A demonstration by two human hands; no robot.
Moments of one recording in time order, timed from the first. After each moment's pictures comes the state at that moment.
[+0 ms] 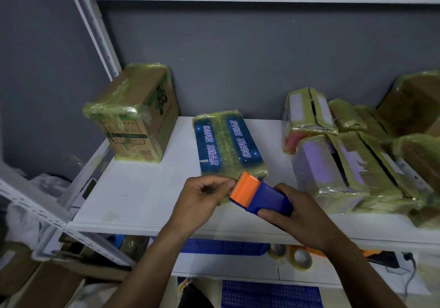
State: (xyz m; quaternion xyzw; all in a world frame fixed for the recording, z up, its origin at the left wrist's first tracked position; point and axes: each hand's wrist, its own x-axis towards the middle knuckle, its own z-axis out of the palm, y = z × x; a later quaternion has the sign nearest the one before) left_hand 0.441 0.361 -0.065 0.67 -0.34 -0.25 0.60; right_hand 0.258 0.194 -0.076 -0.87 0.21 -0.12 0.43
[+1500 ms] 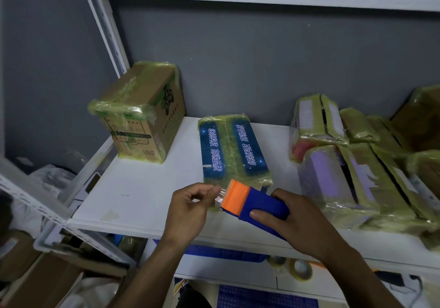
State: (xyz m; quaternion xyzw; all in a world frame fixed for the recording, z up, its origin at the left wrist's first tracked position) left_hand 0.450 0.364 -0.089 0.72 -0.23 -0.17 0.63; right_hand 0.279 0.192 -0.057 -0.89 0.22 -0.10 0.38
